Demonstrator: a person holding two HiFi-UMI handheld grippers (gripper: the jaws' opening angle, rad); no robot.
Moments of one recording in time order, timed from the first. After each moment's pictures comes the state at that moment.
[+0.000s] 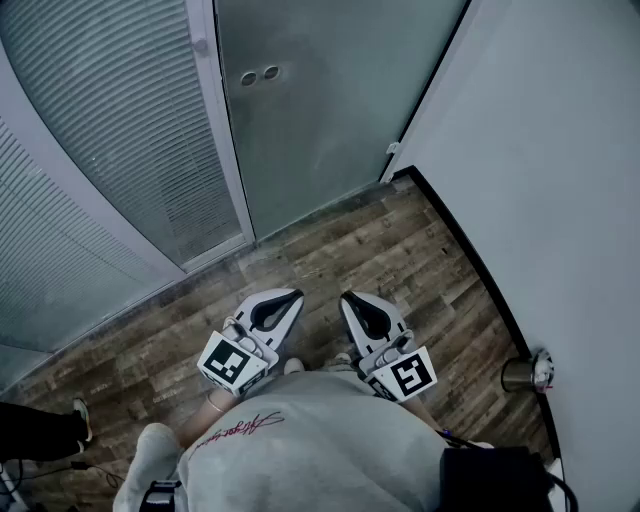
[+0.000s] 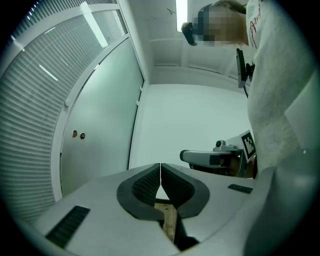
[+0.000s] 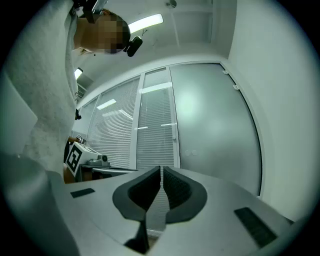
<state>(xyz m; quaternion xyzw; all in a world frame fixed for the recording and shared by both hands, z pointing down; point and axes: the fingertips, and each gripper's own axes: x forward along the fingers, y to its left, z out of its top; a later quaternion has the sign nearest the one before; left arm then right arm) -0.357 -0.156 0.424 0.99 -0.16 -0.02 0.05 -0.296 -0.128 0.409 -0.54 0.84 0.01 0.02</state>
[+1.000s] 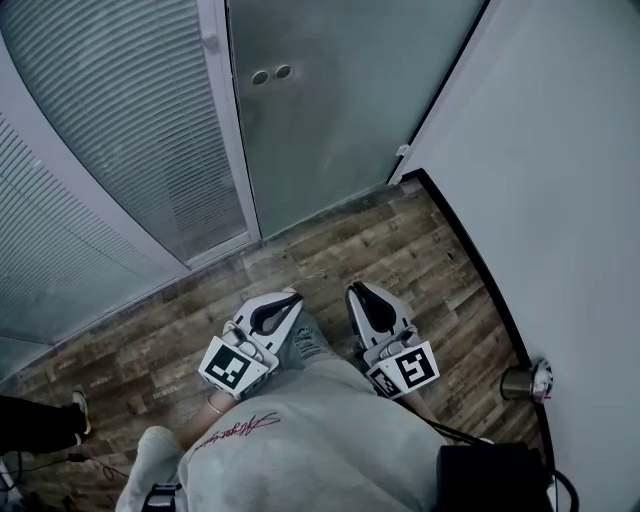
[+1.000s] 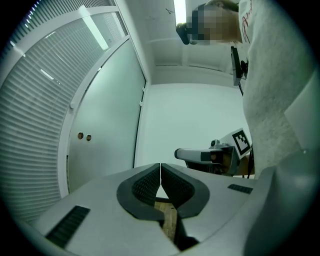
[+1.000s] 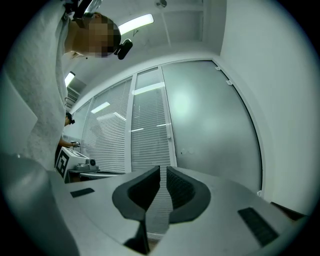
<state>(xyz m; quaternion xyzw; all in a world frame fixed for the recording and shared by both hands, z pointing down) -0.368 -0.172 0.437 0.98 -0.18 -0.01 0.05 -0.284 -0.162 0.416 -0.56 0.83 -0.03 0.05</state>
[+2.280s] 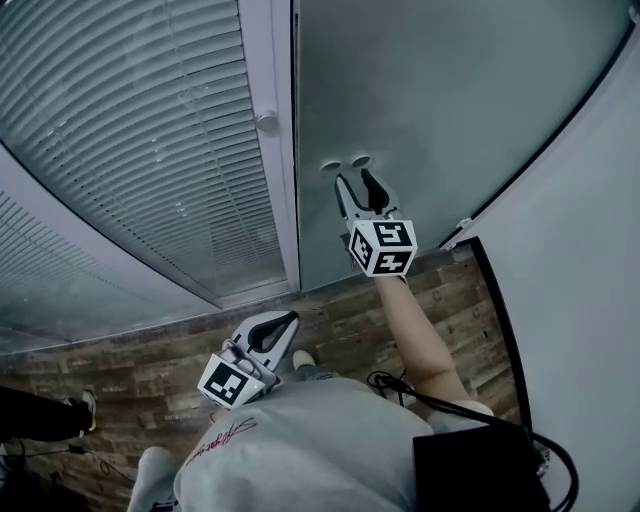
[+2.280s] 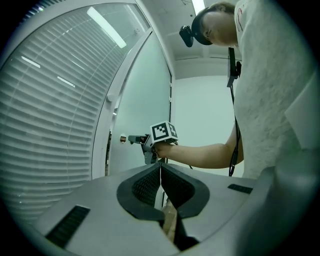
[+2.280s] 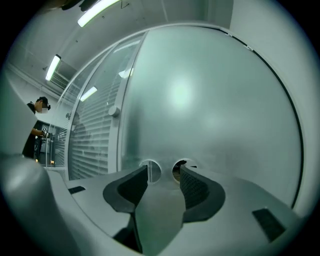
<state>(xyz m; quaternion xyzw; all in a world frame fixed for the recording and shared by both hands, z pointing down) -0.408 -0.419 0.436 0.95 -0.29 0.01 0.07 -0.289 -0.663 0.386 -0.56 0.82 -0.02 0.00</state>
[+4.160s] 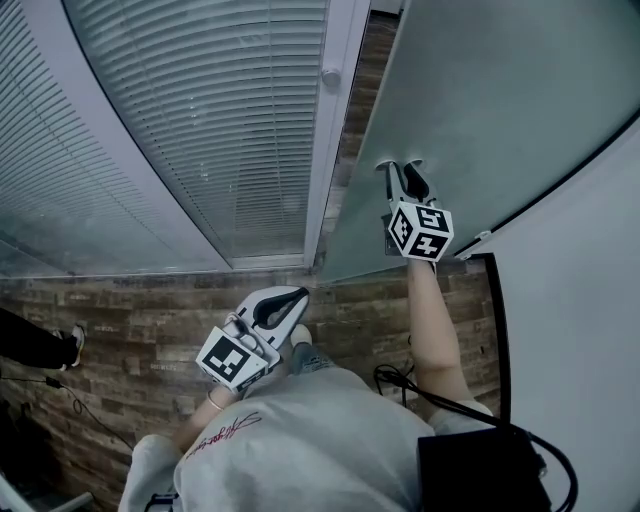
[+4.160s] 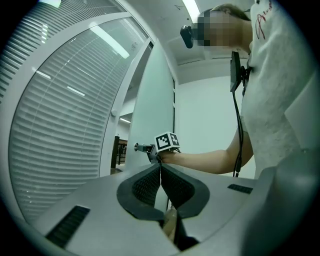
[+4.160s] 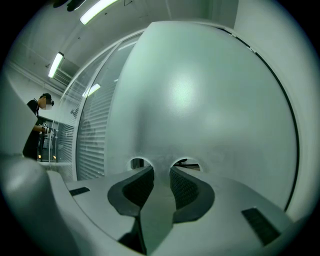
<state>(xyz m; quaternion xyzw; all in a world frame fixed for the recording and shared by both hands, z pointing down) -0.425 -0.366 0.414 0.93 -0.35 -0.03 0.06 -0.278 -0.635 0.397 -0.56 0.83 -0.02 -0.02</state>
